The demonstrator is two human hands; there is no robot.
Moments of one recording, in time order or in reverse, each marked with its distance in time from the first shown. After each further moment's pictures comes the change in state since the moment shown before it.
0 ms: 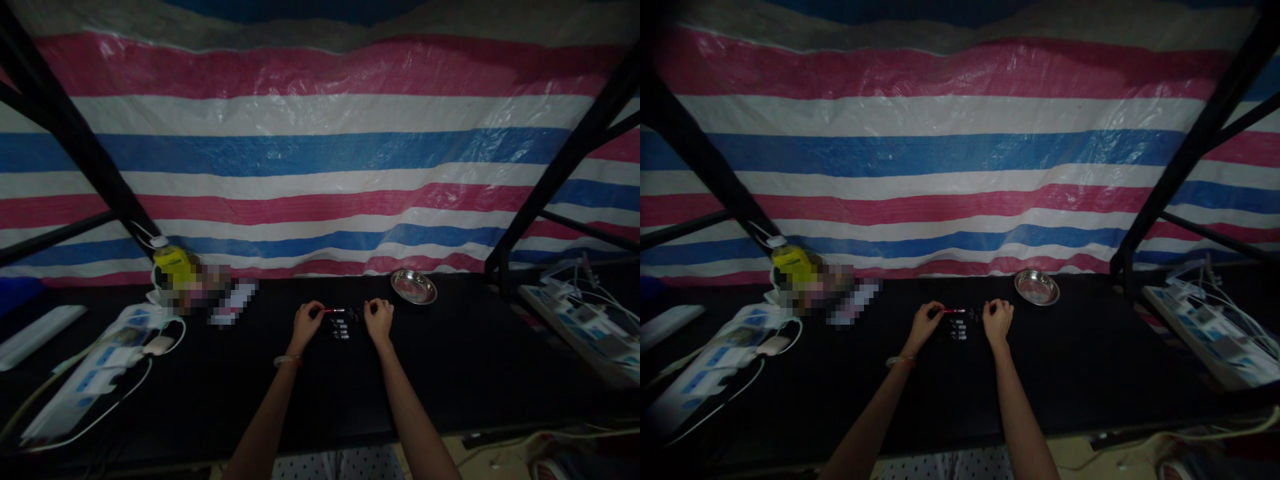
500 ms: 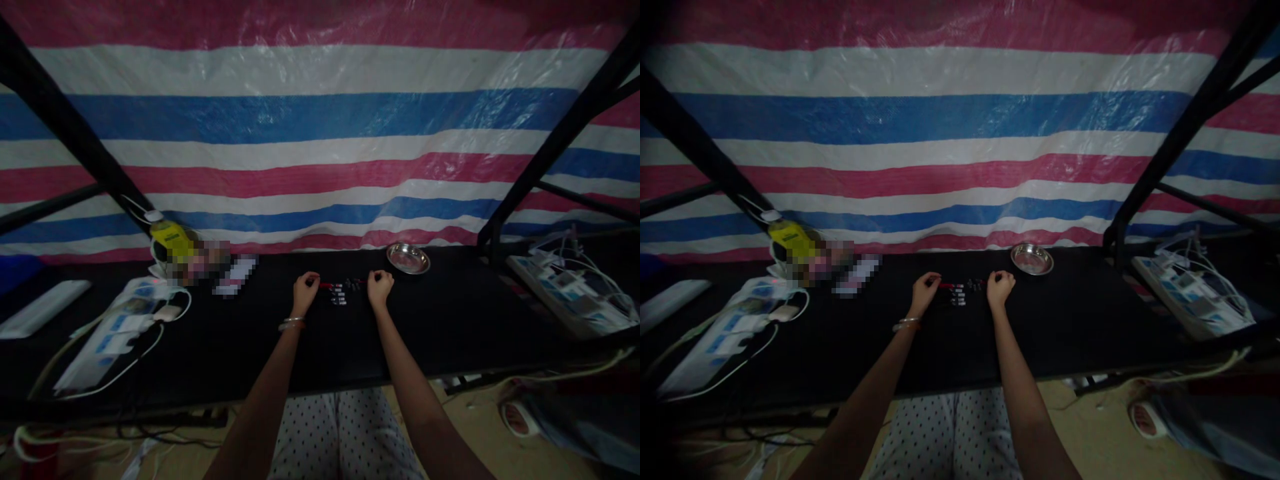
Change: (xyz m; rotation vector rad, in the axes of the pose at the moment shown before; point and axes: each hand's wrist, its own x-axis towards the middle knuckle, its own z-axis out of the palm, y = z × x) left_hand 0.002 -0.003 0.006 -0.113 0.116 -0.092; right_hand 0.007 0.008 -0.001 0.076 0.129 0.228
